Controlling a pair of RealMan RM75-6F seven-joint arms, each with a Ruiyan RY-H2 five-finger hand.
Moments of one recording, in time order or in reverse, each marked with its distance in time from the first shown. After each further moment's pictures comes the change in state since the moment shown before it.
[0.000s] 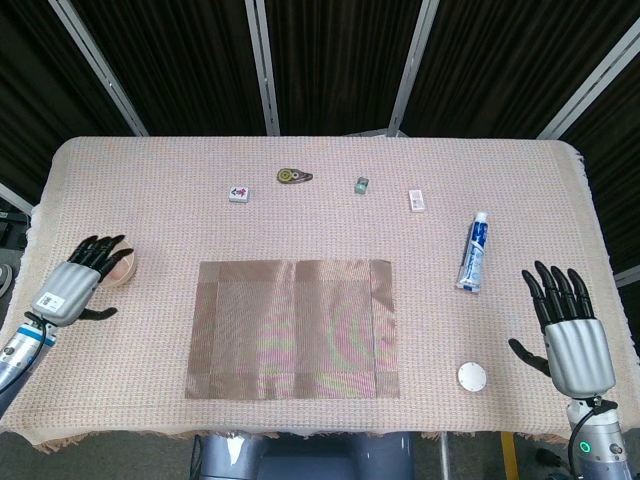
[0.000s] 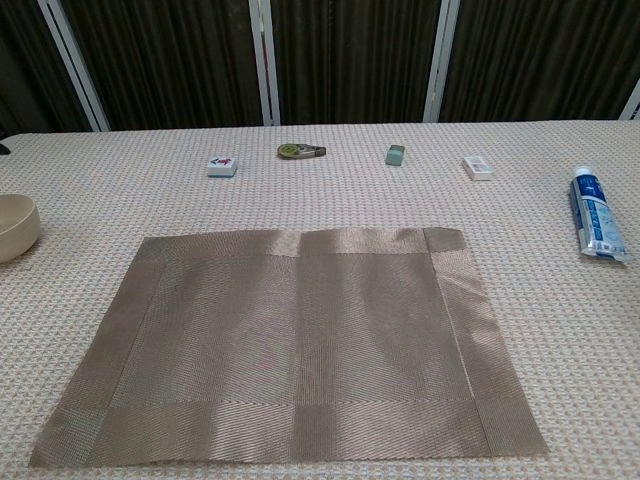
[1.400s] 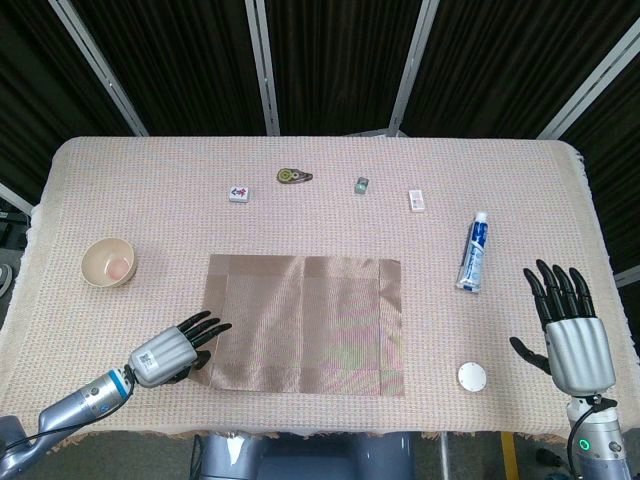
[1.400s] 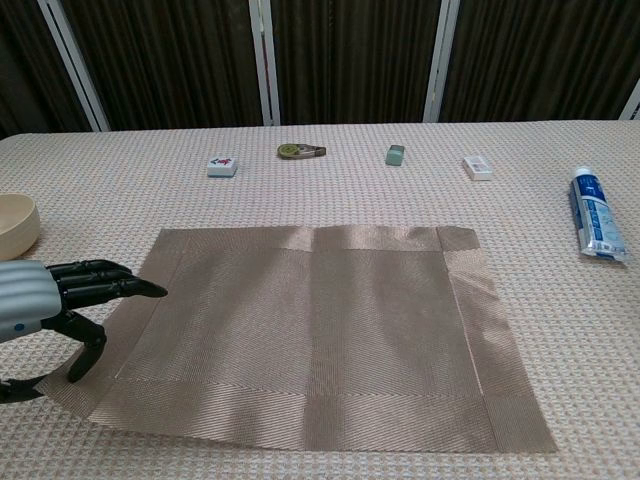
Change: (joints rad) left arm -0.106 -0.130 0.205 -0.131 0.352 0.014 0.180; right arm 0.006 -0.008 -0.001 0.009 0.016 0.005 -0.003
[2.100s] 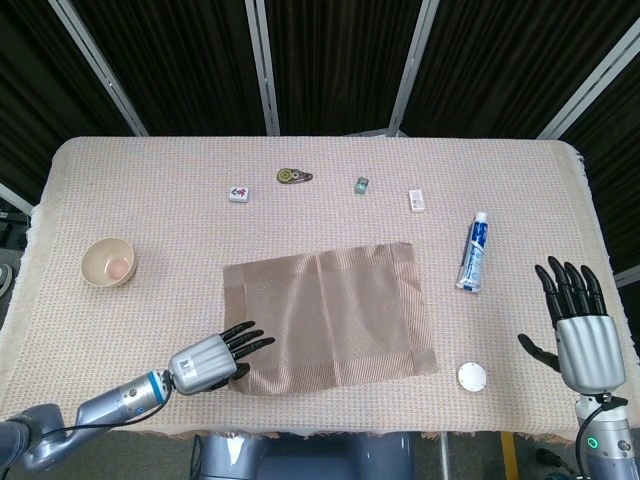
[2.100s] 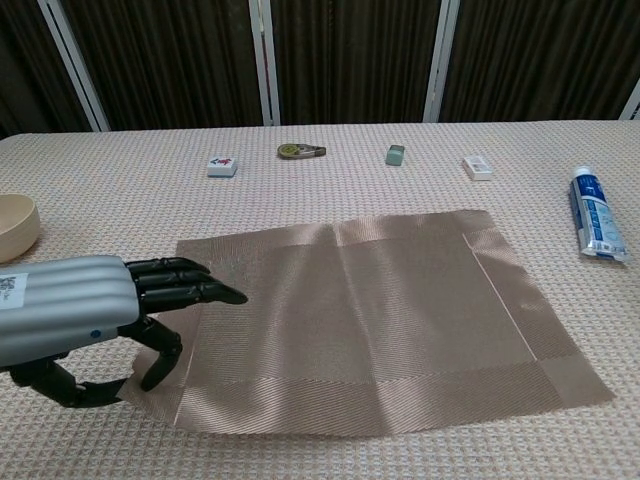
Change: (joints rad) left arm -0.110 -0.021 -0.032 -0.153 0.023 -0.062 0.121; right arm 0.001 0.011 0.006 0.012 0.021 0.008 0.028
